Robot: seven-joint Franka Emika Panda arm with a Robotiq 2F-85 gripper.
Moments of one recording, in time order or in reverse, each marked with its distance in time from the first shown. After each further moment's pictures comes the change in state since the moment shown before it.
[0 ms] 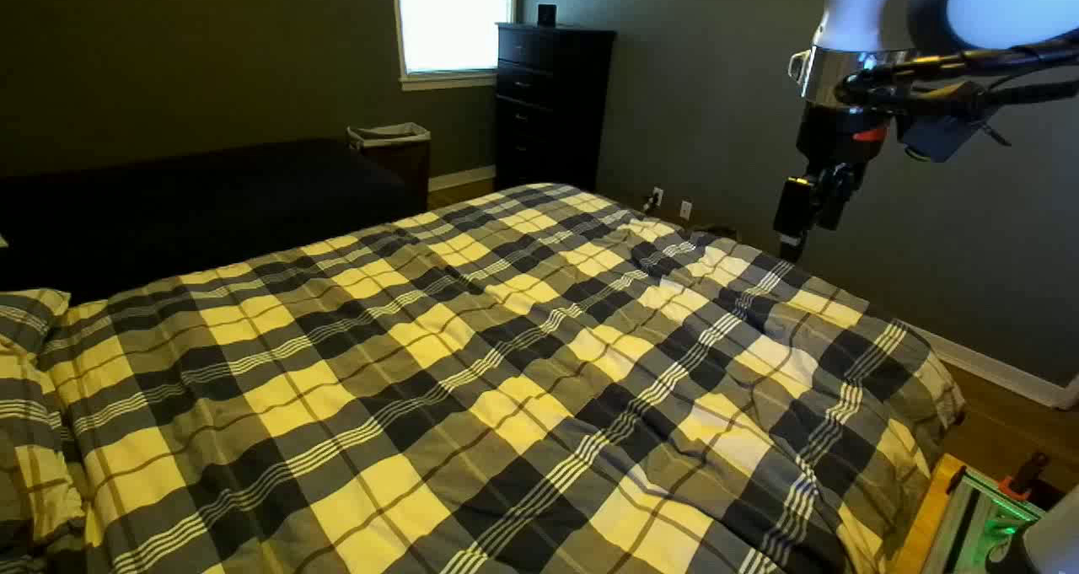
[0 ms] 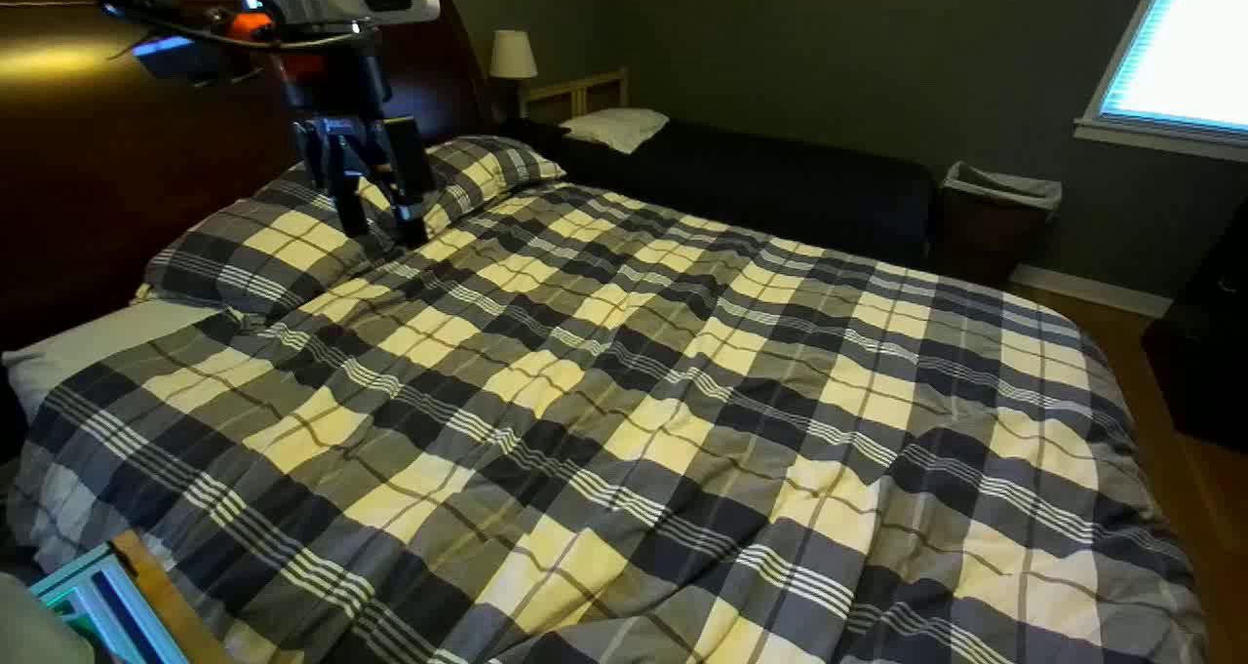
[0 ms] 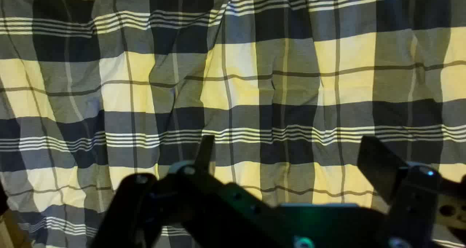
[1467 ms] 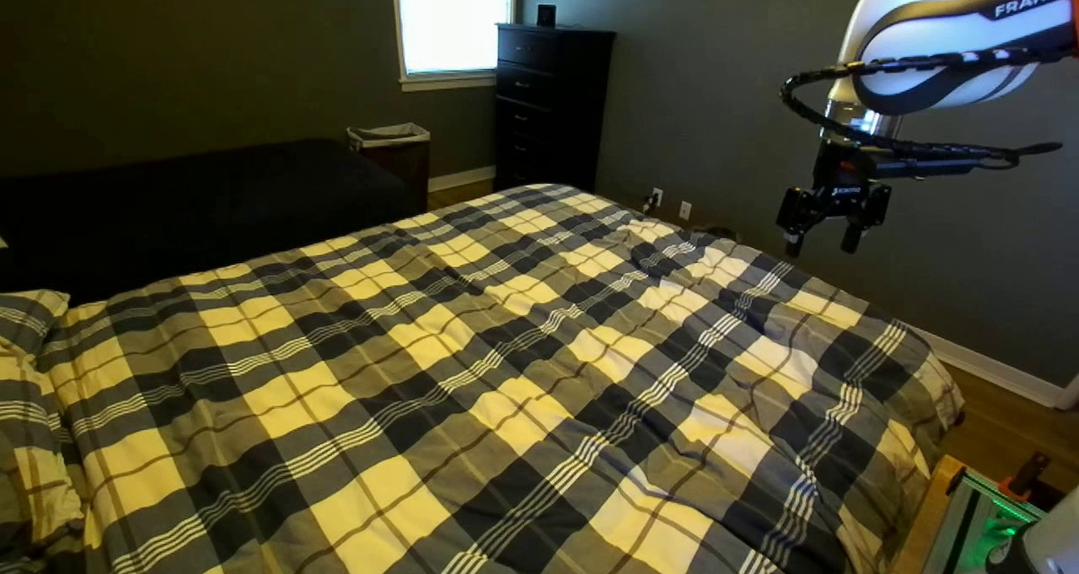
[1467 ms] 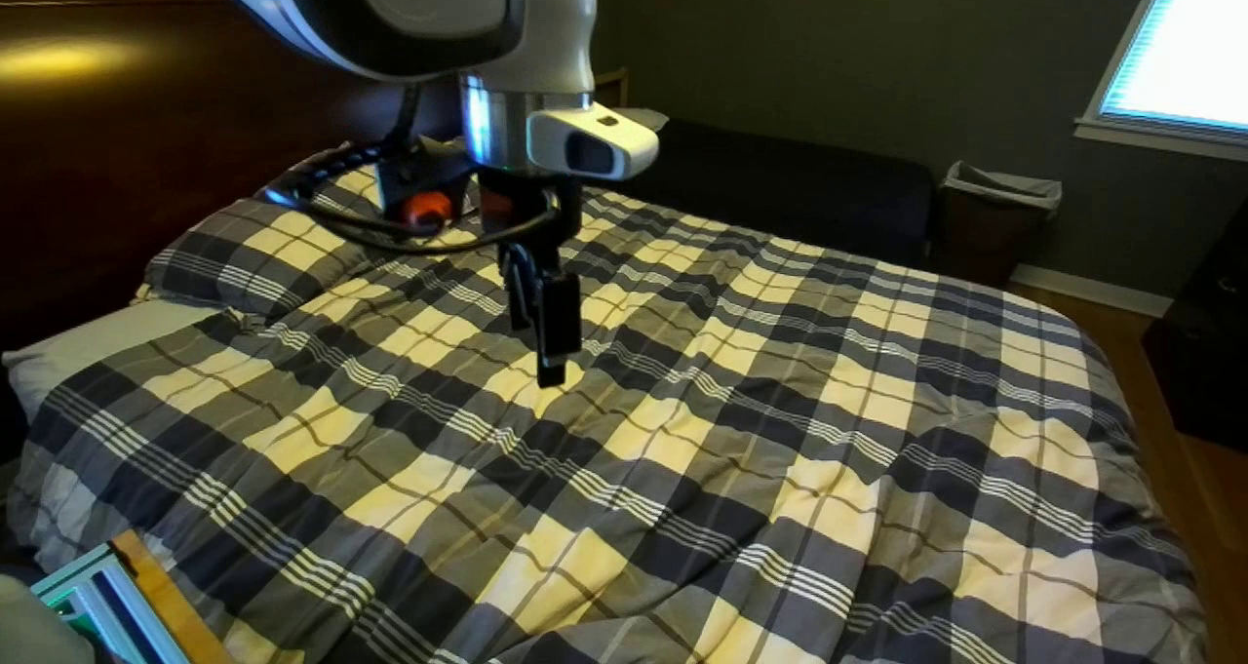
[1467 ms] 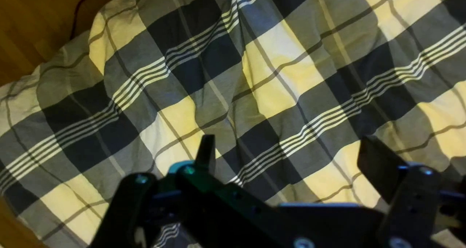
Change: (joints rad) arm -0.219 0.238 -0.246 0.006 0.002 0.208 0.144
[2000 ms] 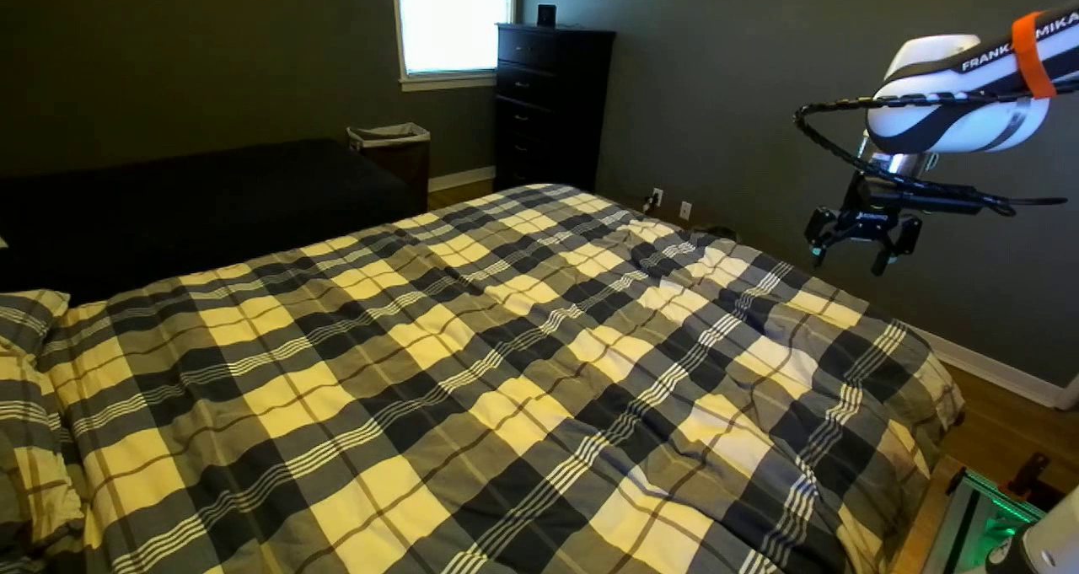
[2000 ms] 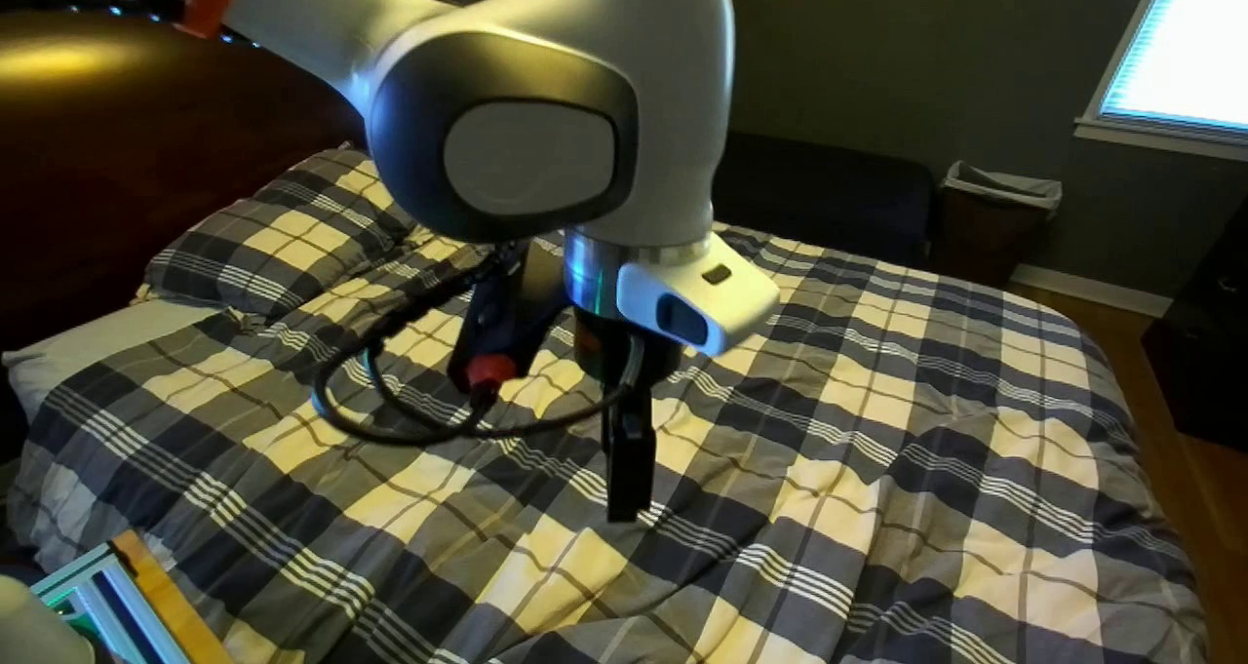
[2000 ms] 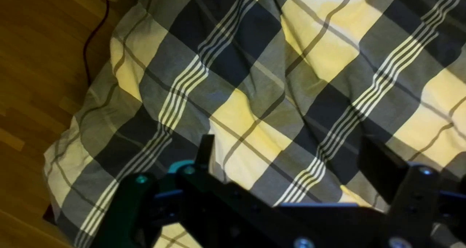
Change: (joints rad) arm -0.148 0.145 -0.118 -0.017 -0.002 0.193 0.105
